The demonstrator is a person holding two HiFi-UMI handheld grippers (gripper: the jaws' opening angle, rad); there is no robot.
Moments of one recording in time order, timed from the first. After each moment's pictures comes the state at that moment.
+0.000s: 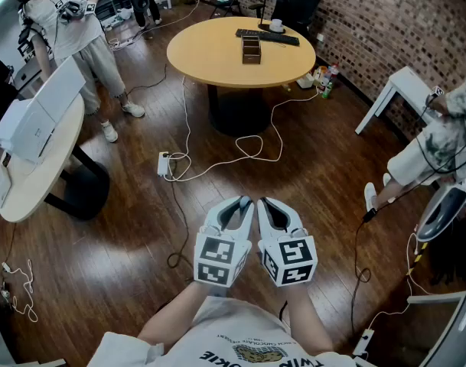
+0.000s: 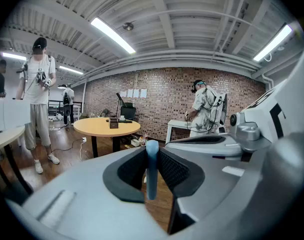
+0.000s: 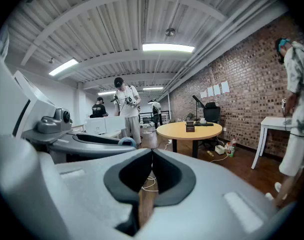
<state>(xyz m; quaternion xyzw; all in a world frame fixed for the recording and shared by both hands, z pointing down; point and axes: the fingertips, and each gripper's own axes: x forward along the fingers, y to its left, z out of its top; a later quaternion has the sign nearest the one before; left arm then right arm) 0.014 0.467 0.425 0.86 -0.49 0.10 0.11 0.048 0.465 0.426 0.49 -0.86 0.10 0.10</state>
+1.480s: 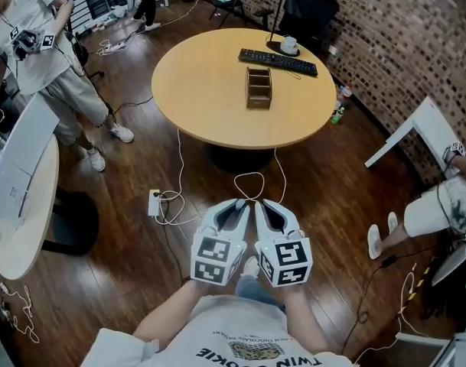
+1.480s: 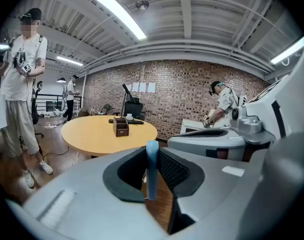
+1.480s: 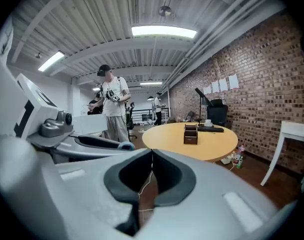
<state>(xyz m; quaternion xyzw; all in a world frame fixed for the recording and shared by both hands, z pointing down) -0.031 0.076 0.449 0.85 -0.49 0.12 0.14 0.008 0.071 0.441 0.48 -0.86 0.10 0.12</state>
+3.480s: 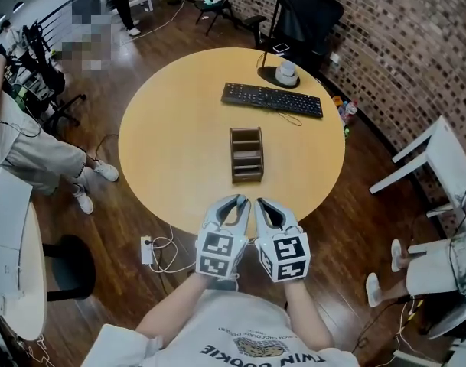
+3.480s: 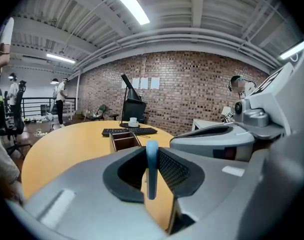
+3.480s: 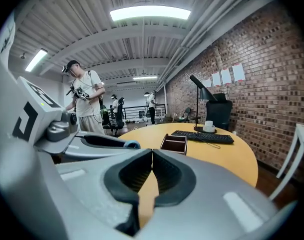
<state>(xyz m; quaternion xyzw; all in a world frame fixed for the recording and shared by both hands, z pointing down) 0.000 -0.310 0.471 0.86 -0.48 0.14 0.12 0.035 -0.304 0.465 0.48 -0.86 0.12 0.14</state>
